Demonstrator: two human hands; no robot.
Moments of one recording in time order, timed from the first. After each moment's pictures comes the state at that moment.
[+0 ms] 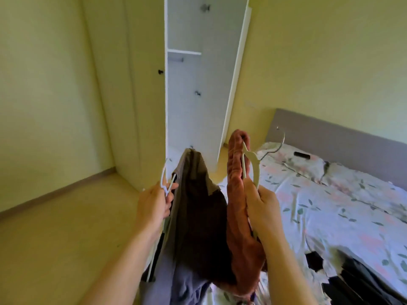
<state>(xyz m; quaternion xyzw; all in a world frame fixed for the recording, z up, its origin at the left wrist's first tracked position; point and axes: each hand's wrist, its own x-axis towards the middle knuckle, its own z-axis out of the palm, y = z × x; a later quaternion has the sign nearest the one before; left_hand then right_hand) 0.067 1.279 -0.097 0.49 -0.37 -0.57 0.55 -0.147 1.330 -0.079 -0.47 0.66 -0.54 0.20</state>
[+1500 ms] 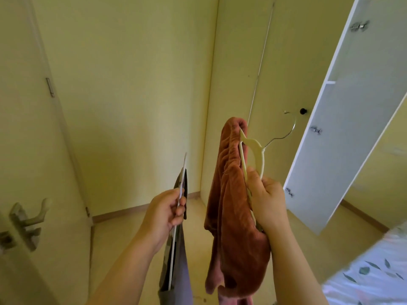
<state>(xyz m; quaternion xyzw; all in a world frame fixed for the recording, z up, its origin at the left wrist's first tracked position) 0.430 1.035 -0.093 0.42 -0.33 -0.51 0.67 0.226 0.980 -0.038 -0.62 0.46 -0.54 0.34</state>
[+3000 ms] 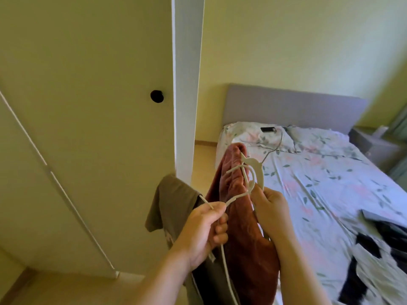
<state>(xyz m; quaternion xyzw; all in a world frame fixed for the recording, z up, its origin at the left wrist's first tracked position) 0.181 0.604 -0.120 0.17 -0.41 -0.89 0.14 0.045 0.696 -0.107 -0.22 0.82 -0.53 0.06</state>
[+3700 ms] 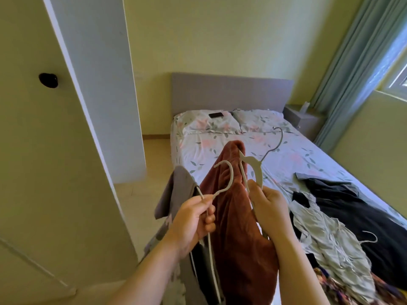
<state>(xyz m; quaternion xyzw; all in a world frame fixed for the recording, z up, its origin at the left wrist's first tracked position) 0.129 0.706 -0.124 0.17 -0.45 -0.88 0.05 0.031 0.849 -0.109 -0.12 0.85 -0.52 0.00</state>
